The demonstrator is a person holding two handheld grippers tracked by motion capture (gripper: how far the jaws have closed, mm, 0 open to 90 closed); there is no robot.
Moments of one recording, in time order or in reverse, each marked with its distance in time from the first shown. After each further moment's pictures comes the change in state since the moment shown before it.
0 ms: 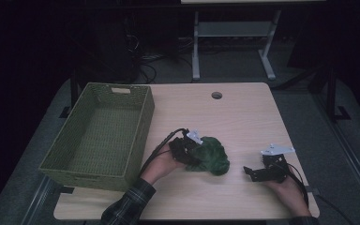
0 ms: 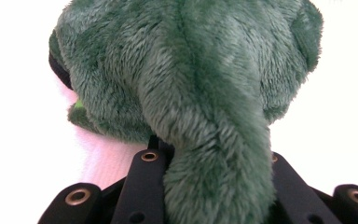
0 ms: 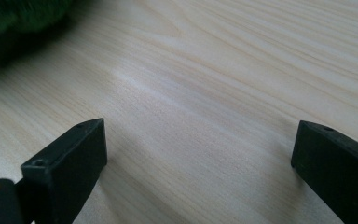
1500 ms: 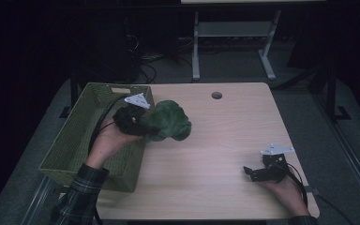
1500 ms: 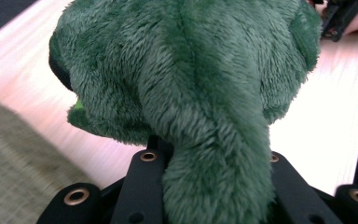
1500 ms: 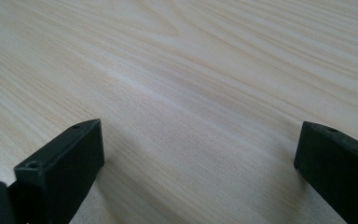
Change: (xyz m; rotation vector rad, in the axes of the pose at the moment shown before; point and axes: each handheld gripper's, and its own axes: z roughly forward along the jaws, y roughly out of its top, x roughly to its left) left arm 0.030 -0.029 -0.179 -0.143 0.187 -0.119; right arm 0.000 0.000 0.001 0.007 -0.008 0.009
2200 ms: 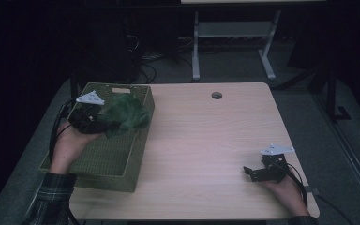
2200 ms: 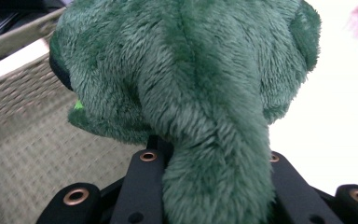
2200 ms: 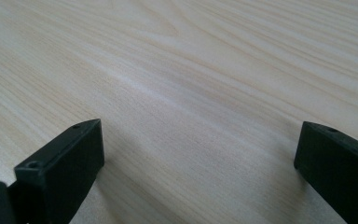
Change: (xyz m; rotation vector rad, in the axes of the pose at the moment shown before) left arm 0.042 -0.067 -0.065 -0.035 0.222 -0.167; right arm 0.000 0.000 0.000 0.000 0.000 -0.001
